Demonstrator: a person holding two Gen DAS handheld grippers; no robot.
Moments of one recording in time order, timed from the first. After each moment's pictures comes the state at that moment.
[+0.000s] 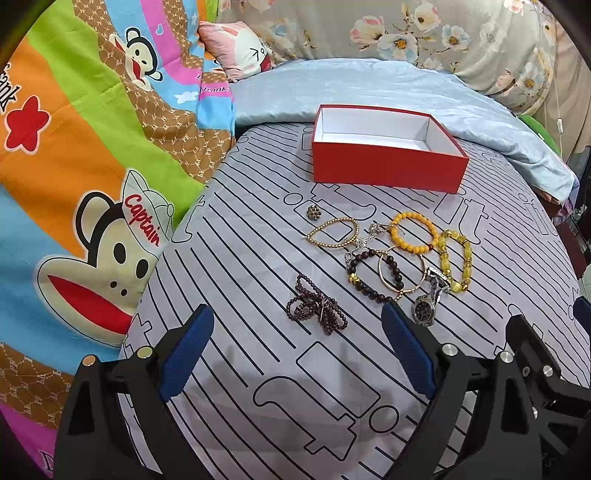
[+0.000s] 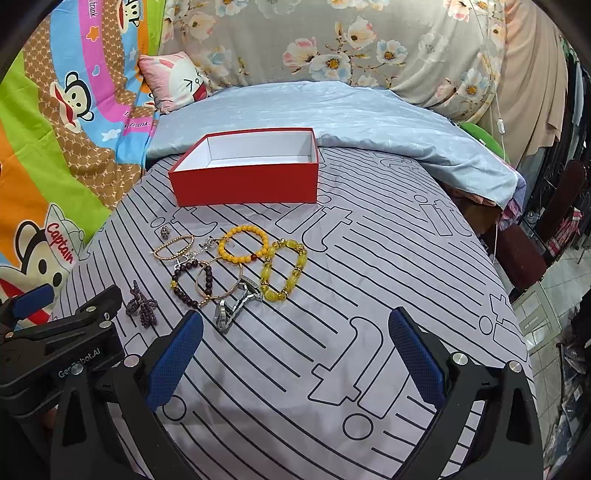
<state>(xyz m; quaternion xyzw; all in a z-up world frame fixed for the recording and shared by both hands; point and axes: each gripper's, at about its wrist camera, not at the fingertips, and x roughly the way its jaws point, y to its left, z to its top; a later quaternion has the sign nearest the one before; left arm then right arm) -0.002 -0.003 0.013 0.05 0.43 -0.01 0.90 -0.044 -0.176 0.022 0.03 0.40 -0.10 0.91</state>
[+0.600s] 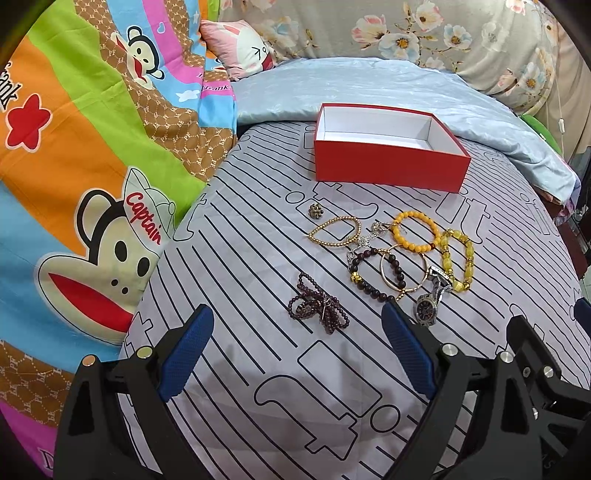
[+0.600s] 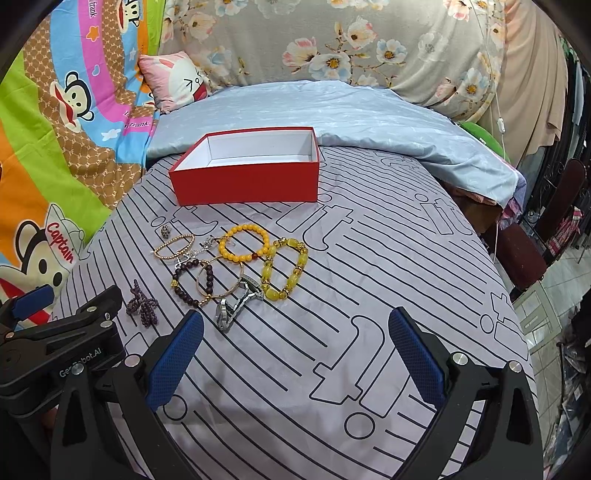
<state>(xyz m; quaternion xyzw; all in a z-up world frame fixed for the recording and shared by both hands) -0.002 -0.001 0.012 0.05 0.43 -0.01 0.90 -0.044 -0.175 0.022 0.03 0.40 -0.10 0.91</state>
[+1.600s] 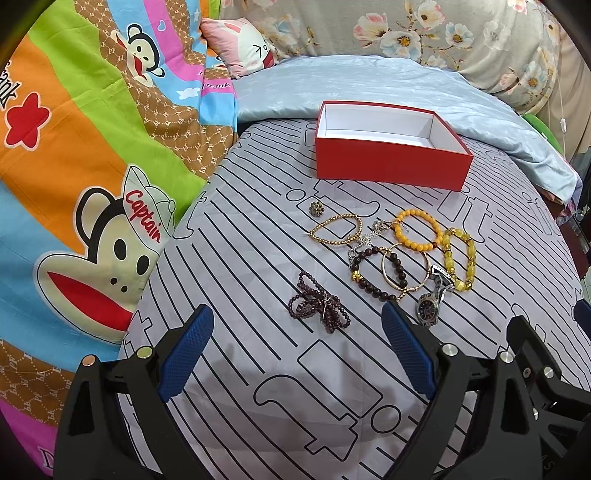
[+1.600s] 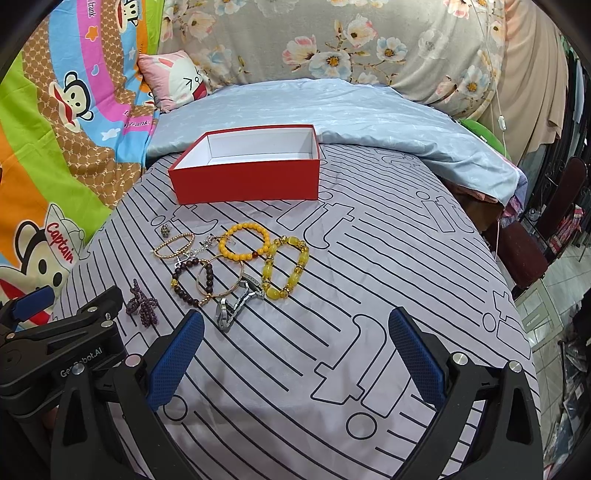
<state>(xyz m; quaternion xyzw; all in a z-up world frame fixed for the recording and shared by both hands) -0.002 0.002 0.012 0.04 0.43 -0.01 0.90 -0.044 -0.175 0.021 0.03 0.40 -0.10 0.91</state>
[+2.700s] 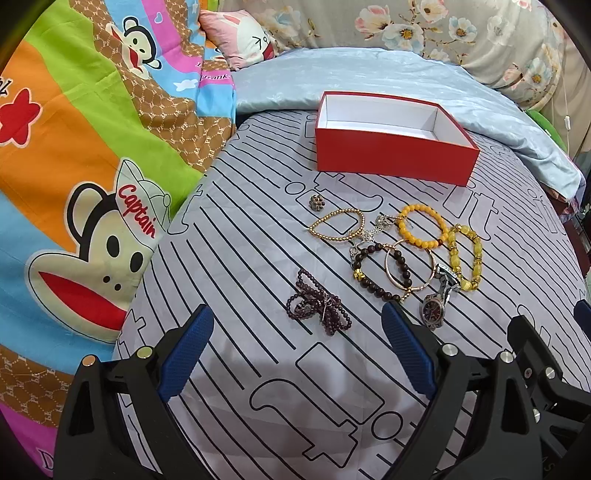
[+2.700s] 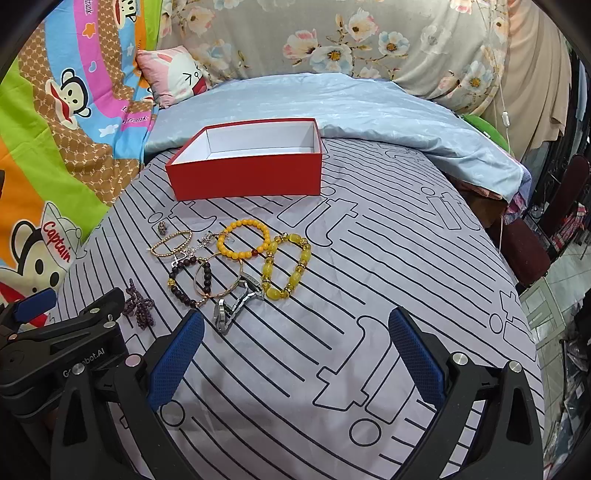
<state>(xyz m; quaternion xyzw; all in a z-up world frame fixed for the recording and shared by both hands) 0.011 -0.001 0.002 0.04 0.45 -0.01 0.89 -0.035 -0.174 0.013 0.03 0.41 -0.09 0.91</state>
